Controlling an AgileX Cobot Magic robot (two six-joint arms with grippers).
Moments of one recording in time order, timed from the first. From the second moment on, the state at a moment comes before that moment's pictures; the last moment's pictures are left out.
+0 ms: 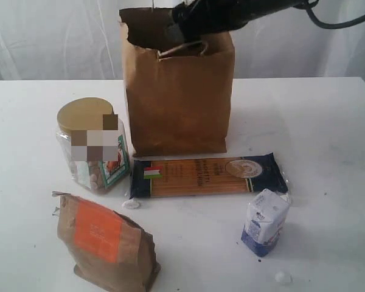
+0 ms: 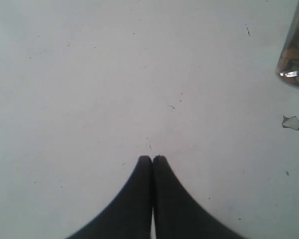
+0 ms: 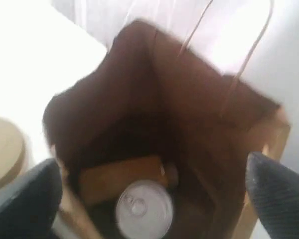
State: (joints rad) left arm -0.12 0.00 0.02 0.44 0.50 -0.42; right arm 0.47 1.64 -1.50 0.28 0.41 -0.54
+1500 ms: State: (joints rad) left arm -0.12 0.00 0.02 0.44 0.50 -0.42; right arm 0.01 1.42 -1.10 0.21 0.21 -0.11
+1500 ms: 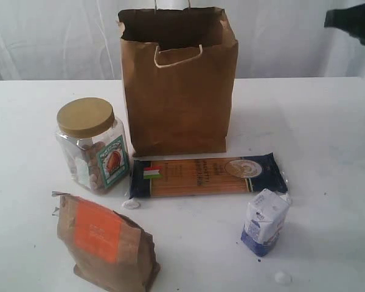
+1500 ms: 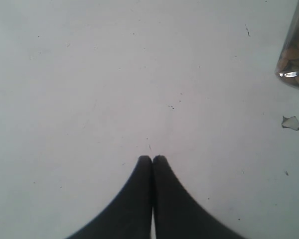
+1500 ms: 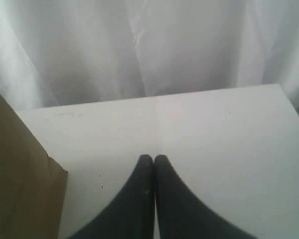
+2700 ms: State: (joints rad) left arm -0.12 0.00 0.03 0.41 -0.36 -0.50; right arm 0.01 1.15 -0.67 0.19 -0.06 0.10
